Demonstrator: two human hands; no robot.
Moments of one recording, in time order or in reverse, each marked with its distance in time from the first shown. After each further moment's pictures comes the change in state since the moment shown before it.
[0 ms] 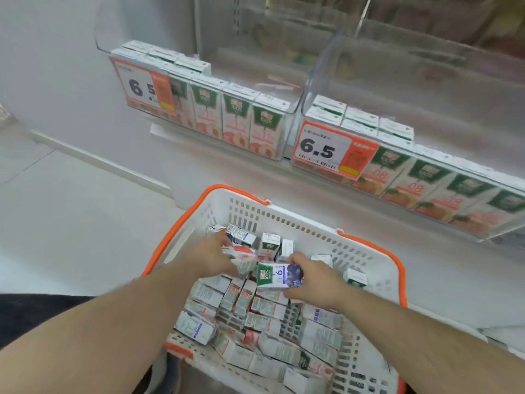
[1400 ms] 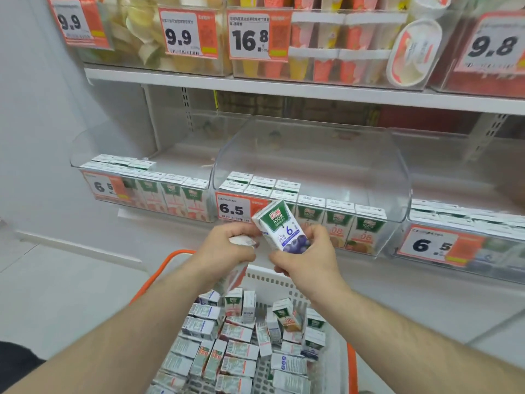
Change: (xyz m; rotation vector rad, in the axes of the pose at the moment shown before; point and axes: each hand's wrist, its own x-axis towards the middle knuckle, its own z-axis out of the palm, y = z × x) left_hand -0.109 0.198 -0.014 -0.523 0.113 0.496; right_hand -0.118 -0.051 -0.130 1.071 0.702 0.033
